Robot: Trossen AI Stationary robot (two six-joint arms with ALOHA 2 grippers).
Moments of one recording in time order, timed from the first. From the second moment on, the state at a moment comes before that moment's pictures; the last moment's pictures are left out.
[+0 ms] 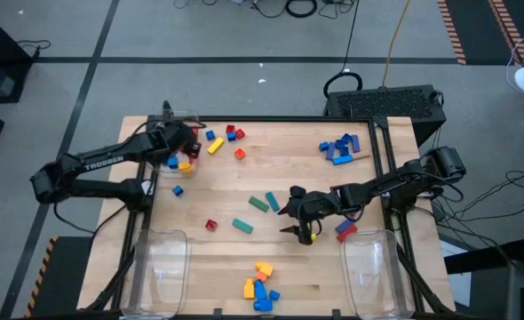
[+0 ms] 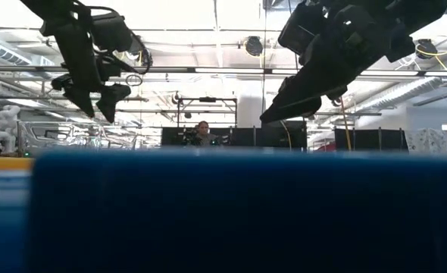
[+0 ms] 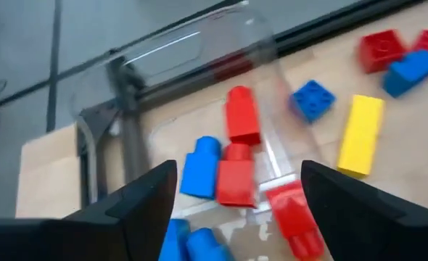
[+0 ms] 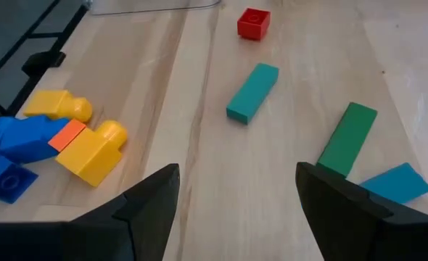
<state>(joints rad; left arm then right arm) 0.52 1.04 0.71 -0.72 -0.60 -0.46 0.20 1.55 0.72 0.24 -0.01 0.19</state>
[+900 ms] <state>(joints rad) -0.32 1.15 0.75 -0.26 -0.38 -0.23 0.40 1.90 1.10 0.11 0.03 0.31</state>
